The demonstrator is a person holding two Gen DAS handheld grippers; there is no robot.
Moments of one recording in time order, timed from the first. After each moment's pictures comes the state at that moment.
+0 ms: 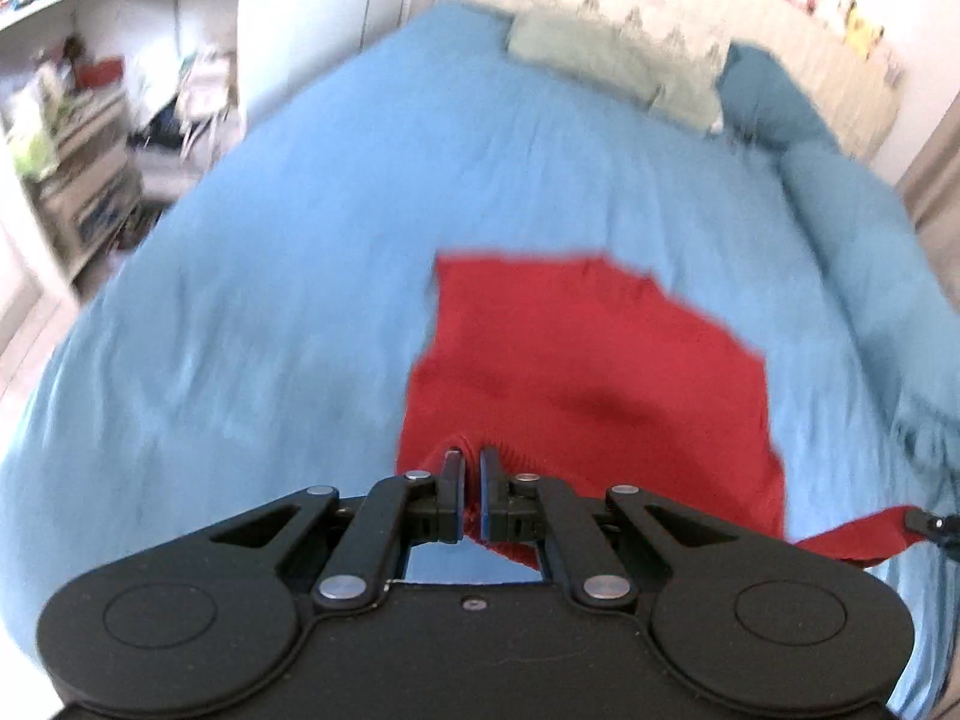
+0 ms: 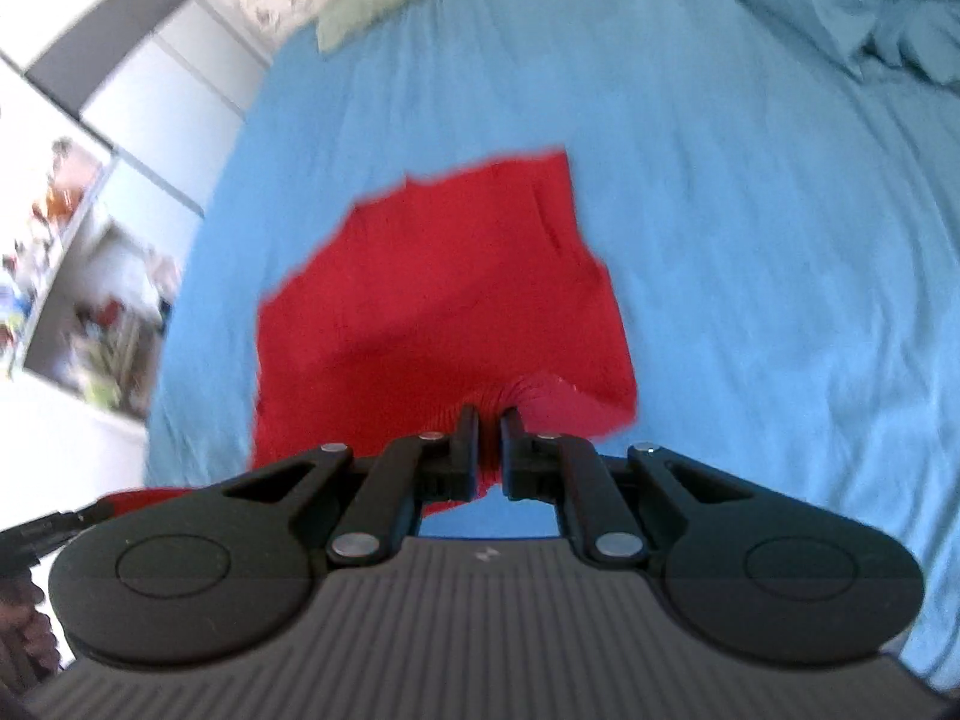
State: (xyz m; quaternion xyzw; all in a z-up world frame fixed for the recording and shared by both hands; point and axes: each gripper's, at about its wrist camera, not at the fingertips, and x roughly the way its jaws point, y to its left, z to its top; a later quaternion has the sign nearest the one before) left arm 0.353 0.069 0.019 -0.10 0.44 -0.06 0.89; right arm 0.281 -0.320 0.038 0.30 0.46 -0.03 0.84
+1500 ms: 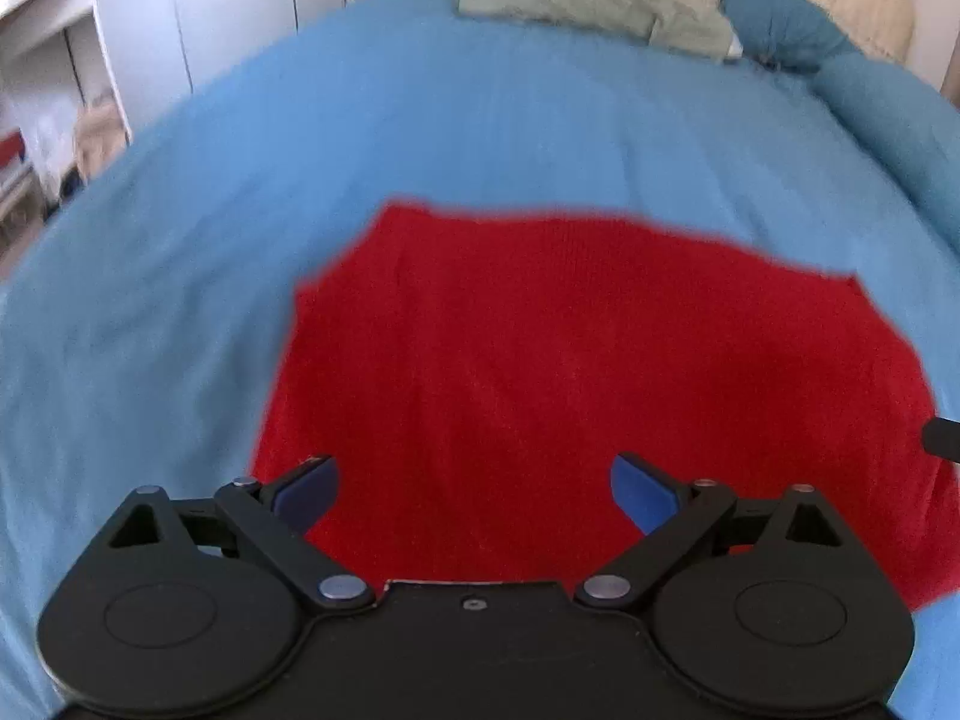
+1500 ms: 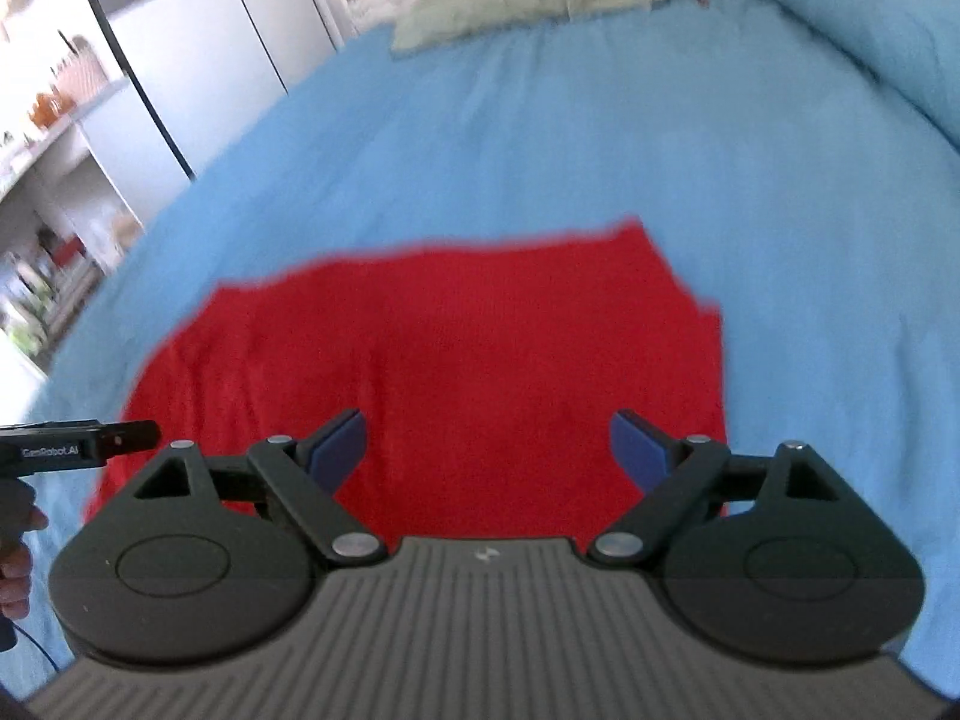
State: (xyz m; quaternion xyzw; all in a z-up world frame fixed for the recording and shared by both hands) left arm 0.512 -0.040 -0.168 0.01 0.46 -0.04 0.89; right arm 0.489 -0.278 -0.132 0.14 0.41 0.02 0.90
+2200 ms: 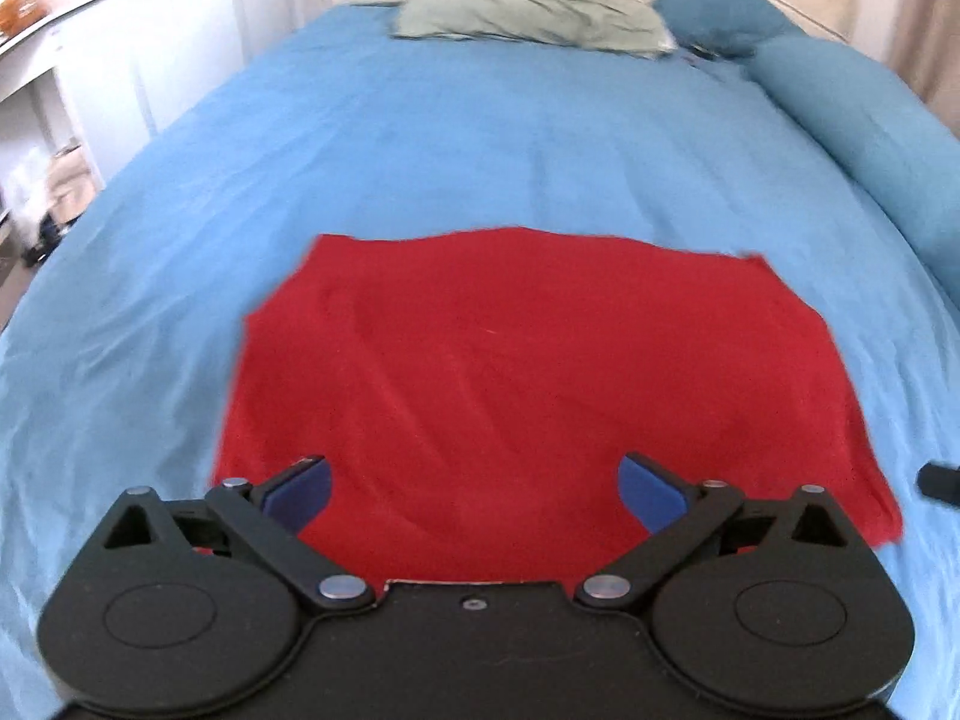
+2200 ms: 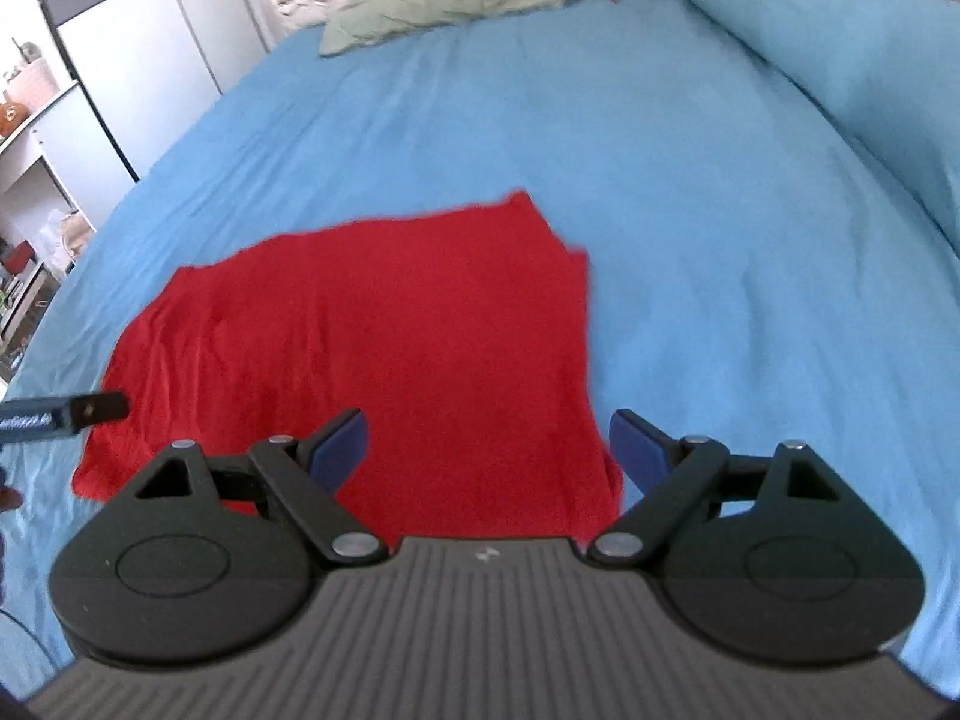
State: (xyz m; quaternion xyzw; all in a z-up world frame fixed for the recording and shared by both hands) left arm 0.469 -0.090 -0.115 0.04 0.44 -0.08 0.89; right arm 0.399 -0.293 -0.093 0.14 0.42 -0.06 0.89
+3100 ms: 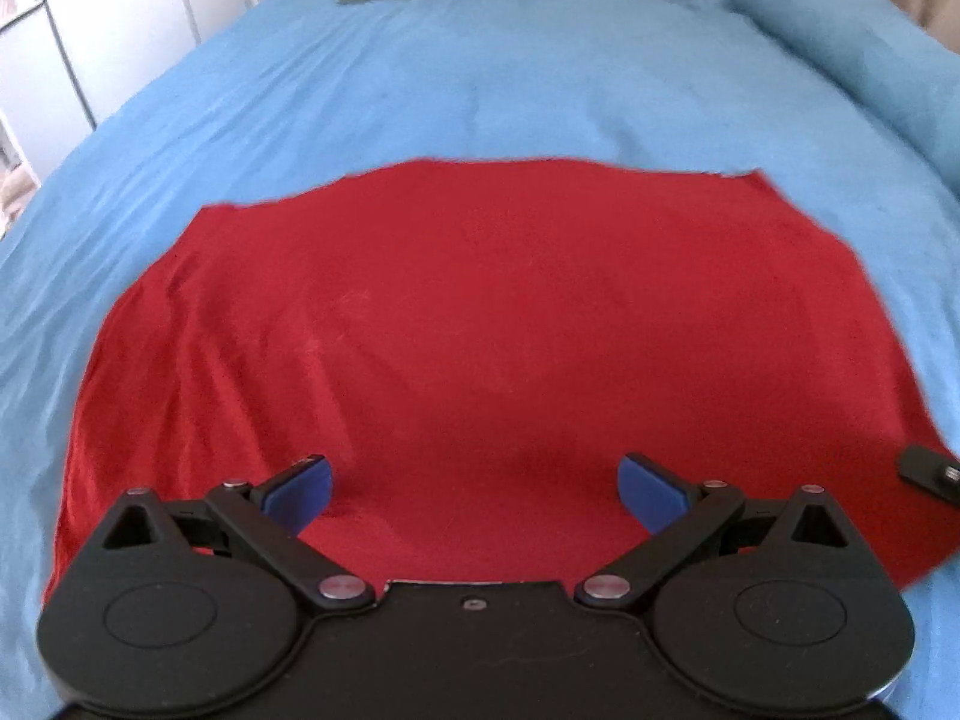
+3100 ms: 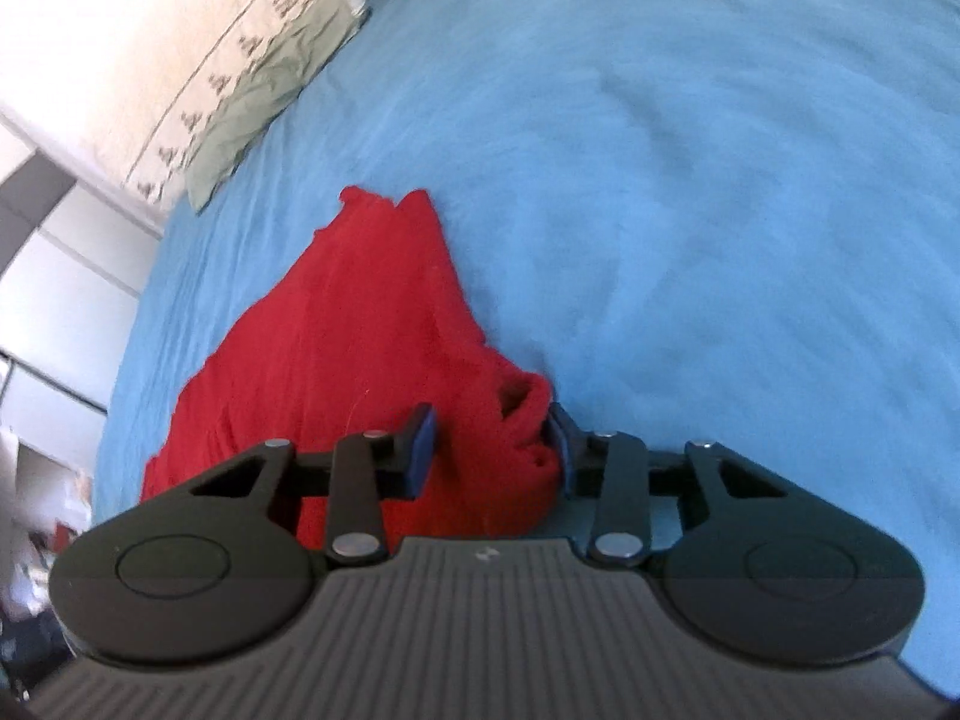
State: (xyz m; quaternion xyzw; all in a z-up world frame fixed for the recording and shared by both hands) left arm 0.518 -0.152 -0.192 0.08 0.47 -0.07 0.87; right arm 0.396 -0.344 -0.194 0.40 0.35 -0.15 0.83
